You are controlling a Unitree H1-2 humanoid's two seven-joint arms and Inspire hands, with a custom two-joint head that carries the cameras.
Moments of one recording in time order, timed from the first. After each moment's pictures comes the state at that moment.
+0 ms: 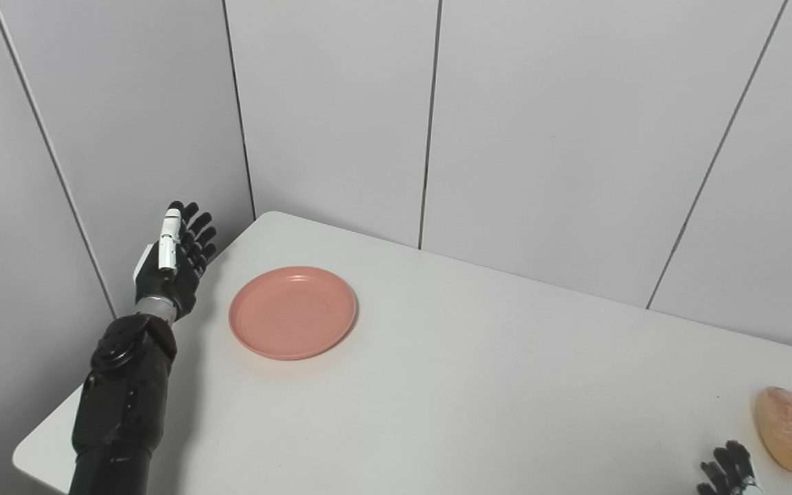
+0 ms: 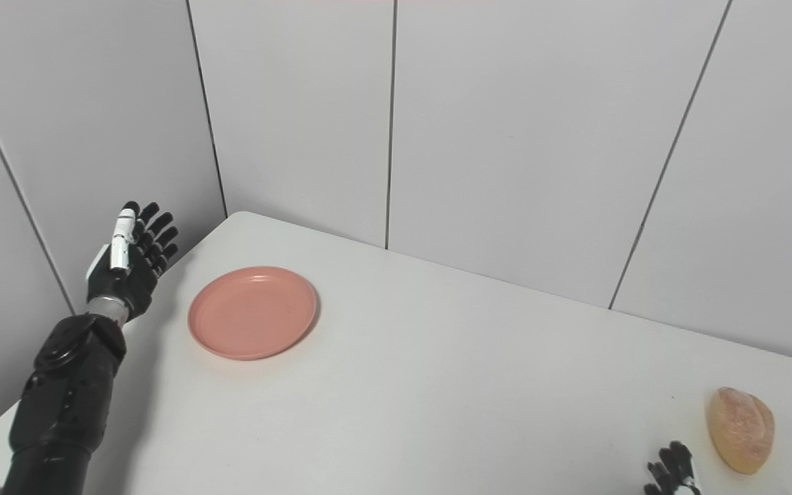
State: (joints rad) left arm -0.51 0.48 0.53 0.42 -0.46 0.20 -0.07; right arm -0.05 -0.08 -0.01 -0.05 0.19 -0.04 0.14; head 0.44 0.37
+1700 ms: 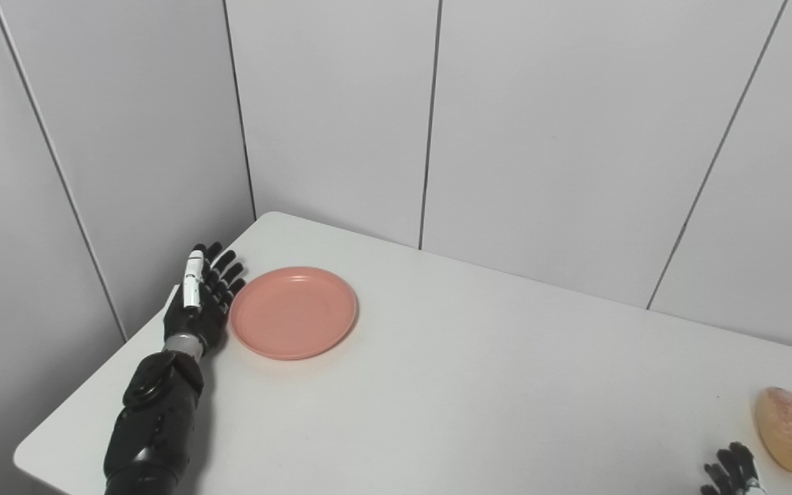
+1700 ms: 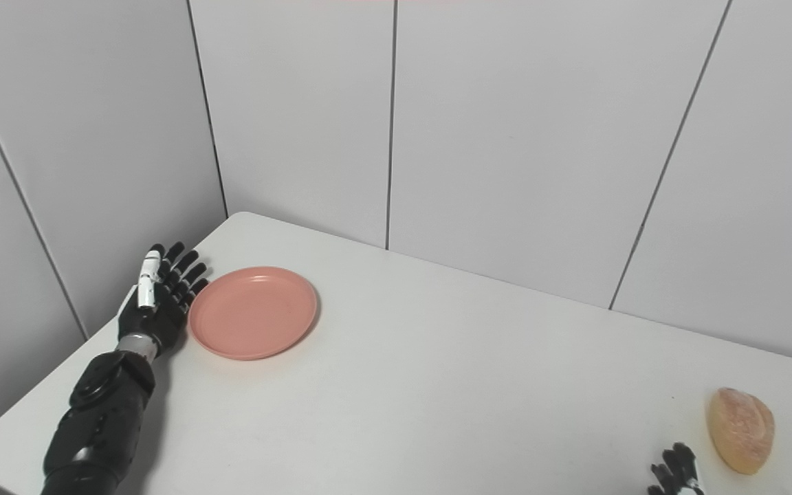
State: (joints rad) left arm -0.50 0.42 0.51 0.59 -0.50 0.07 -0.11; right arm -0.05 -0.09 -0.01 -0.05 0.19 -0.04 0.14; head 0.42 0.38
